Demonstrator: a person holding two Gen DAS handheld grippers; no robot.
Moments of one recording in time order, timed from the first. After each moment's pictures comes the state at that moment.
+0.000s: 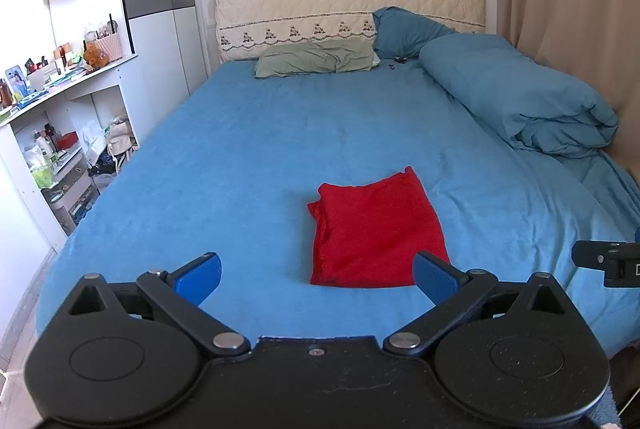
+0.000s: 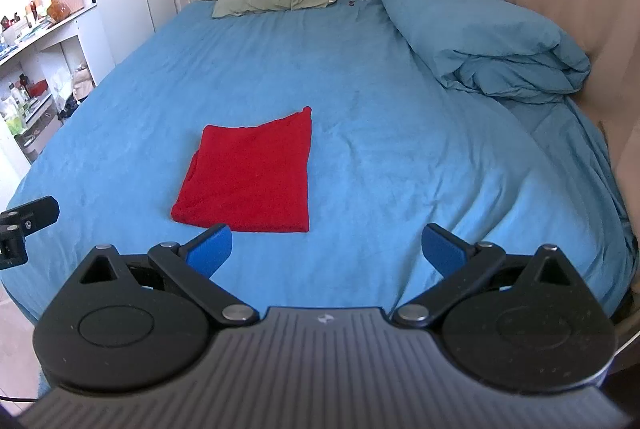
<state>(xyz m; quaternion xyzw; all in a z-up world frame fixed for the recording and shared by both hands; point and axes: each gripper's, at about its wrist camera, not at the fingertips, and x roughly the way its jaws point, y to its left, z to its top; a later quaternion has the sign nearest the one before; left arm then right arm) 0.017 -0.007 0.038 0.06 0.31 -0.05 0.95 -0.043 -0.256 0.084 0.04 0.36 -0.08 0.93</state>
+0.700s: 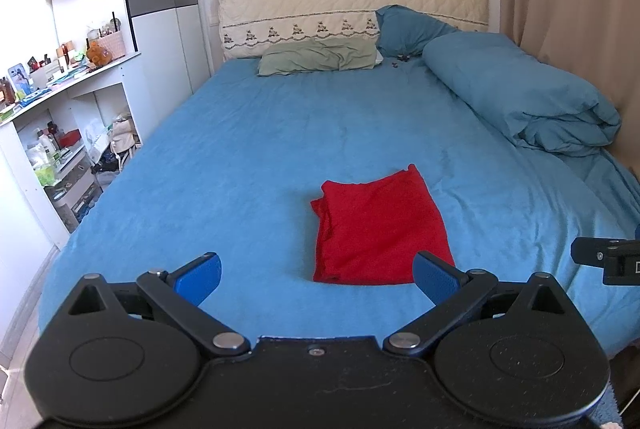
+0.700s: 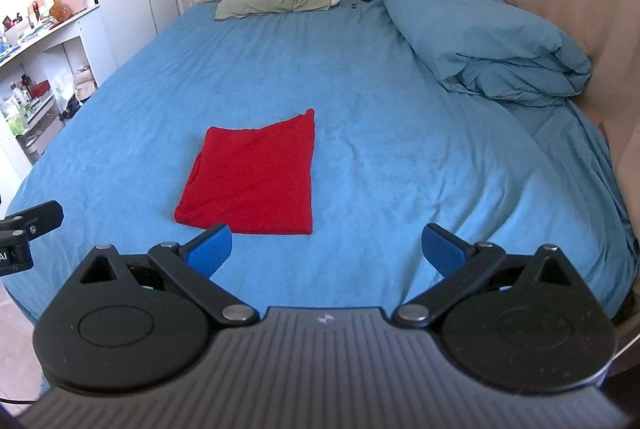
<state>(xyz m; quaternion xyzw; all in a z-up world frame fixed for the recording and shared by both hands) 0.016 -0.002 0.037 0.06 0.31 -0.05 0.95 -0.044 -0.248 0.086 0.04 0.36 -0.08 0.93</state>
